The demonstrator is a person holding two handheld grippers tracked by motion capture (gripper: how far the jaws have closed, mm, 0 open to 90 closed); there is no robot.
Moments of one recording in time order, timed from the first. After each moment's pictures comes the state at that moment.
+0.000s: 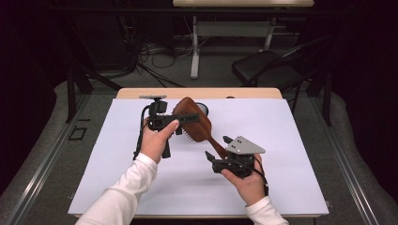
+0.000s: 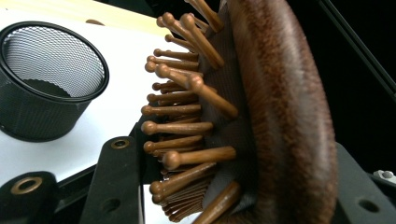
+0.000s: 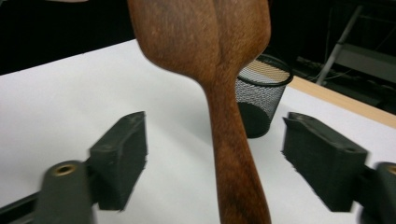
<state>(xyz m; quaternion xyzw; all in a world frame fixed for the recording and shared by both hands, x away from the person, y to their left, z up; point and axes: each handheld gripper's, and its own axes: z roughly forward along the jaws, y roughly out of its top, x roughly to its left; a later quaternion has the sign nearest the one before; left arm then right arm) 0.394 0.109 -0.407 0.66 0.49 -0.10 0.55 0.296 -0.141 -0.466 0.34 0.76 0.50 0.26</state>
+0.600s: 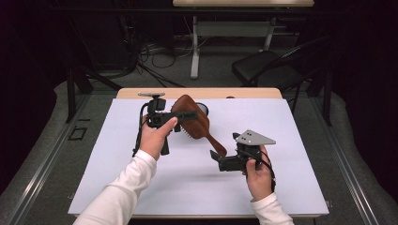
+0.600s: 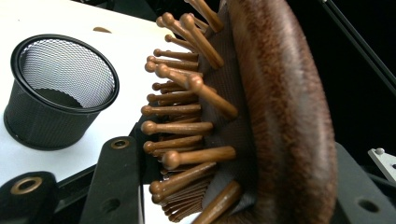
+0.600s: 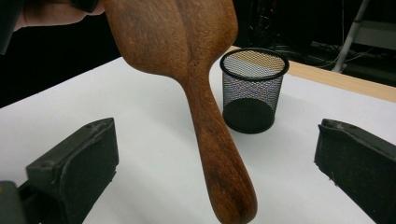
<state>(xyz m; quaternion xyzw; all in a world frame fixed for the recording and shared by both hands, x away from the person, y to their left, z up) 0.402 0.113 -0.407 0.67 0.49 -0.10 0.56 0.309 -0.162 -0.461 0.37 0.74 0.52 0.21</state>
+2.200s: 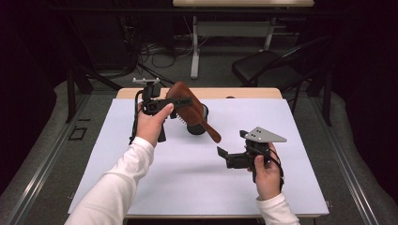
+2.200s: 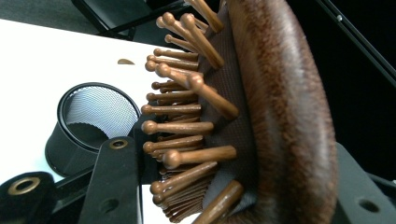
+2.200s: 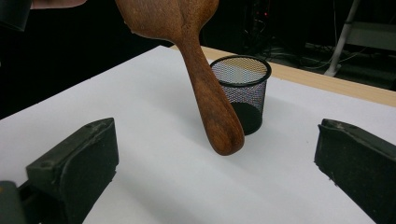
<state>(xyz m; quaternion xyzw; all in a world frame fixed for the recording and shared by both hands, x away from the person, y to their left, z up) 0.422 0.122 -0.379 0.66 0.51 -0.05 0.56 0.308 -0.180 -0.450 0.38 0.73 0.53 0.21</state>
